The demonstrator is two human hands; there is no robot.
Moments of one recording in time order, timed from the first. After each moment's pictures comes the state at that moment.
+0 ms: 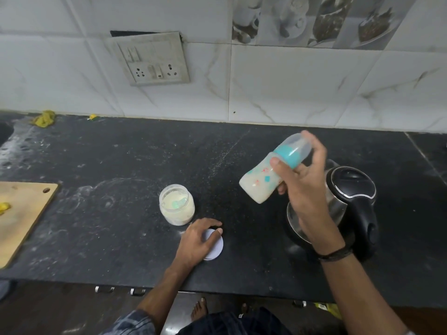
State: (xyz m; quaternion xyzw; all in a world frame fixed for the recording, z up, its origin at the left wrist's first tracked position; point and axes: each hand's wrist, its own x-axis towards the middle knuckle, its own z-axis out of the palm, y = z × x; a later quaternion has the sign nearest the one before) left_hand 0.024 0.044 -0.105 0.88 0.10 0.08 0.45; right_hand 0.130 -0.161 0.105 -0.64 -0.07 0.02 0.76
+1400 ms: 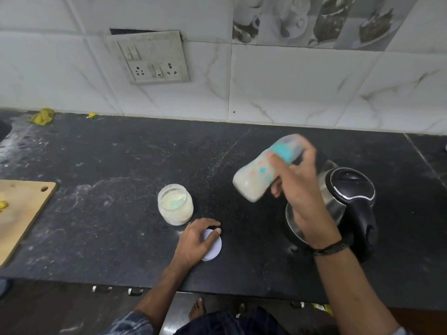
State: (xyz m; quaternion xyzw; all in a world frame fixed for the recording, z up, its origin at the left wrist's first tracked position) left_hand 0.025 0.045 -0.107 0.88 0.10 0.08 0.45; right_hand 0.137 -0.149 0.111 -0.67 -0.01 0.04 0.74
